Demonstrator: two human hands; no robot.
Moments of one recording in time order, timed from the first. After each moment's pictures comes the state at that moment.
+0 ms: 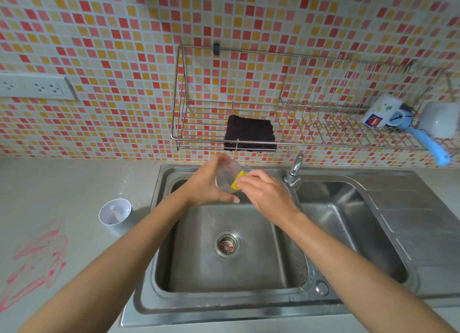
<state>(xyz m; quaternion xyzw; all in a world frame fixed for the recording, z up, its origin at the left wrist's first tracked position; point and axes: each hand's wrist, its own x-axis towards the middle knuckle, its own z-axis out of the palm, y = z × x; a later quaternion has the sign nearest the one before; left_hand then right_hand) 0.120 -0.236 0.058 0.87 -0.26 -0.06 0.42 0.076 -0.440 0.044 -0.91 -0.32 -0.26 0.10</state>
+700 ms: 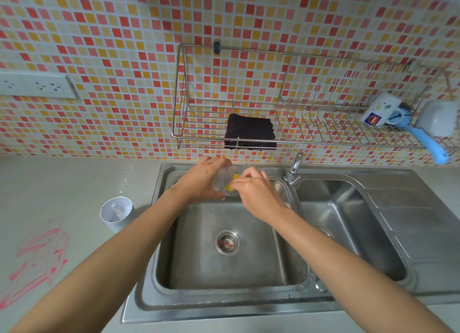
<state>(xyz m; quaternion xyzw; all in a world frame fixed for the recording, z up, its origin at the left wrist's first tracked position) 0.127 -0.228 0.054 0.93 -0.32 0.03 0.20 0.077 -0.412 0.045 -0.96 -0.22 -0.12 0.11</state>
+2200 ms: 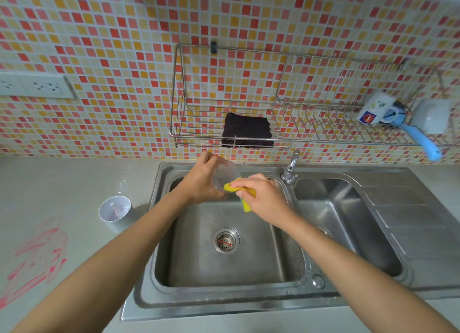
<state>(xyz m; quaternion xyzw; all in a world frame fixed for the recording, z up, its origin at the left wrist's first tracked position) 0.118 -0.234 0.047 0.91 -0.26 0.02 0.32 0.054 -0.426 0.056 -0.91 -0.18 -0.12 0.34</state>
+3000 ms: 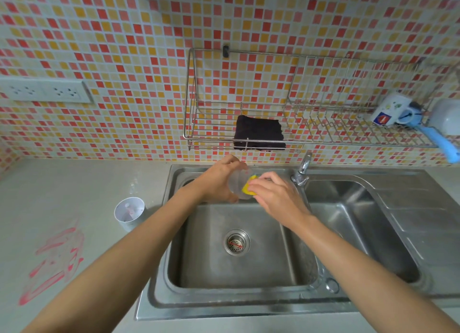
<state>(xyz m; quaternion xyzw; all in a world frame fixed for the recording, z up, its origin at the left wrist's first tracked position) 0.126 -0.232 0.062 0.90 -0.35 -0.04 0.27 0.060 -0.436 0.049 -0.92 -0.29 -0.23 0.10</state>
